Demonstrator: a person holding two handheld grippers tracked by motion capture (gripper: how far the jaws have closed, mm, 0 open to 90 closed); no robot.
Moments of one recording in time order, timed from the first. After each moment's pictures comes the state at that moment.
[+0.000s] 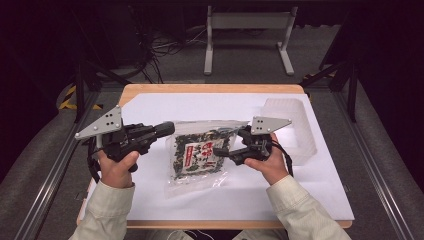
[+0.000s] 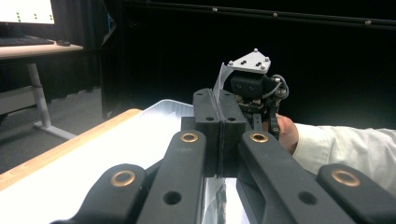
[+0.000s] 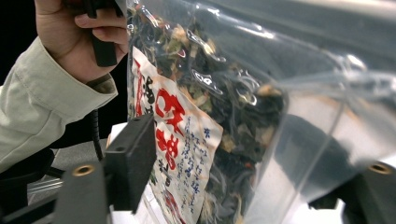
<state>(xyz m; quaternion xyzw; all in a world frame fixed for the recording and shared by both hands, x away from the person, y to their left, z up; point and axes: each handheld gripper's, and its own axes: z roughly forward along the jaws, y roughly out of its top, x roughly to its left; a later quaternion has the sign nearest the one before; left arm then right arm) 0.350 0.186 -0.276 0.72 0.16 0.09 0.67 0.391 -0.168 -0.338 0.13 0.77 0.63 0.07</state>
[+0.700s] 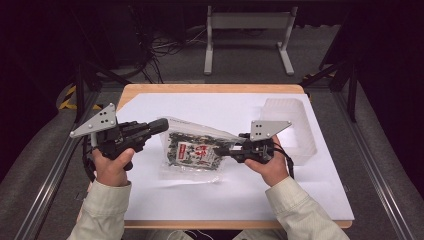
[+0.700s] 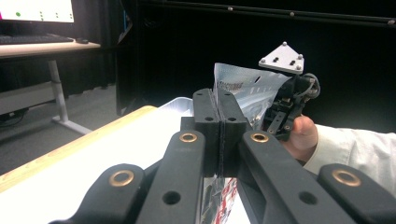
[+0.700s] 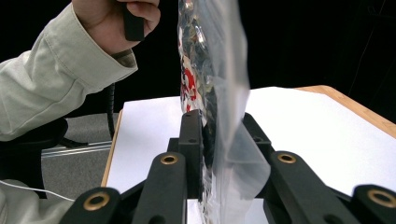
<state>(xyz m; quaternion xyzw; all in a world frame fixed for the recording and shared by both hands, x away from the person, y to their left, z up) 0.353 0.197 -0.276 0.71 0.18 0.11 0.67 0.380 -0.168 -0.330 0.08 0.80 0.60 0.07</state>
